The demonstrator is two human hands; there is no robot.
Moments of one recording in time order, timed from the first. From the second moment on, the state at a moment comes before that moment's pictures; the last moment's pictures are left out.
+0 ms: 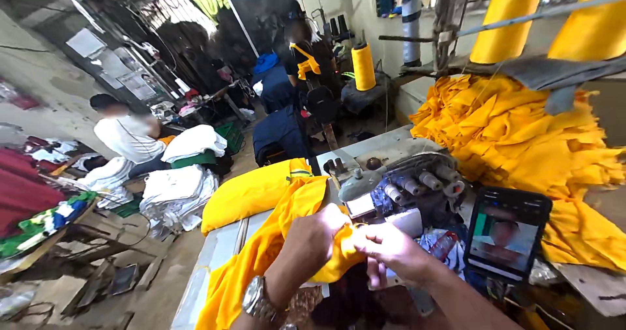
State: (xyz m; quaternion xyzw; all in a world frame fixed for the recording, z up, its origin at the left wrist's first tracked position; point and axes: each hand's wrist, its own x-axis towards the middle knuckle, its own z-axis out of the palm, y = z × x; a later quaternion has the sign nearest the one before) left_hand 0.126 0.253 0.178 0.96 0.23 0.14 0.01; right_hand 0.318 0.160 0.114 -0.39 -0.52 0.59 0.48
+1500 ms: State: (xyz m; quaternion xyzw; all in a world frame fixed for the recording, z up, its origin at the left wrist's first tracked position) left_hand 0.150 0.261 0.236 0.98 0.06 -0.14 0.09; right_hand 0.336 0.154 0.117 -0.44 -0.64 0.38 0.50
